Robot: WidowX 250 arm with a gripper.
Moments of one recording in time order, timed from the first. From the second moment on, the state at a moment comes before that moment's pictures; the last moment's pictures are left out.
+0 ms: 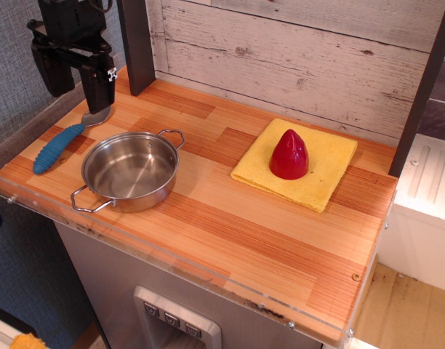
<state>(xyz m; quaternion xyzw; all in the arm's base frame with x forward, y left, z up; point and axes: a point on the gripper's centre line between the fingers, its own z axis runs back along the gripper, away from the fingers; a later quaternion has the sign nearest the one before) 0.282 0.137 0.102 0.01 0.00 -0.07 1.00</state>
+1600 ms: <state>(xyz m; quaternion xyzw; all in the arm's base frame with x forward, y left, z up) 0.357 -0.036 0.091 -0.05 -0.07 -0.18 0.98</state>
